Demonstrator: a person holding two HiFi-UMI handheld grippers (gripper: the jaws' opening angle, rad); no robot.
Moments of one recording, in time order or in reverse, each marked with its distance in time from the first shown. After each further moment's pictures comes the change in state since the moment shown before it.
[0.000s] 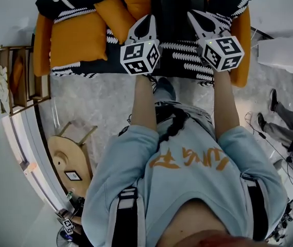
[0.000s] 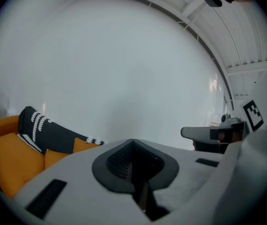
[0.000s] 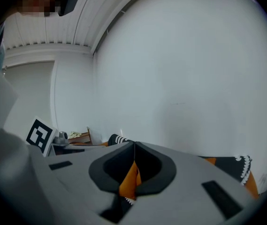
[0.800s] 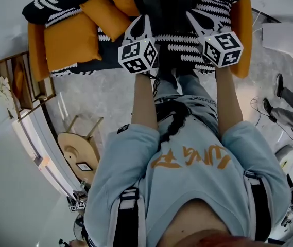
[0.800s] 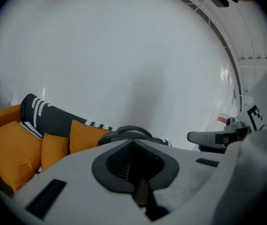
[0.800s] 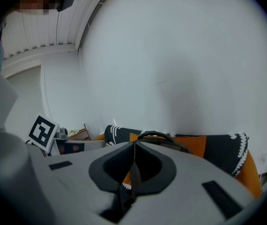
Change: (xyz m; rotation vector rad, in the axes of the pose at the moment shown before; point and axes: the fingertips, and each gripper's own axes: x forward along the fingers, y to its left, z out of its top) left arm 0.071 -0.017 -0.063 -0.039 0.174 0.071; right arm -0.001 -0.093 -0.067 0.145 0.139 -0.013
